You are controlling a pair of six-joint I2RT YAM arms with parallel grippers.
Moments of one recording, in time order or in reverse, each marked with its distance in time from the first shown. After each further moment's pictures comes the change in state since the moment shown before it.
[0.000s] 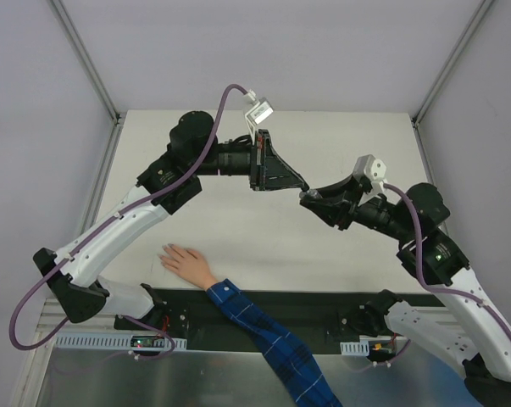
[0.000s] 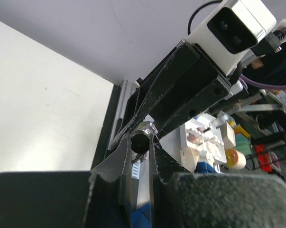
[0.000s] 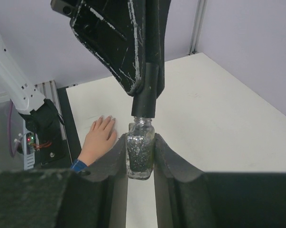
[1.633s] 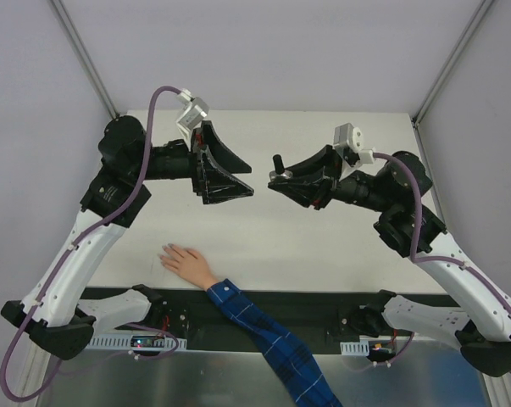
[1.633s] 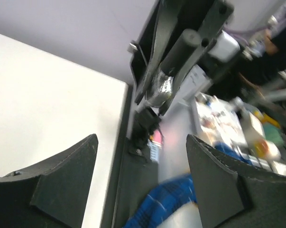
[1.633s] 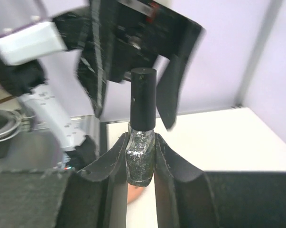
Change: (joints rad) left arm 0.282 -0.224 -0.091 -0.043 0.301 0.106; right arm 0.129 0.272 0.214 0.286 -0.146 0.172
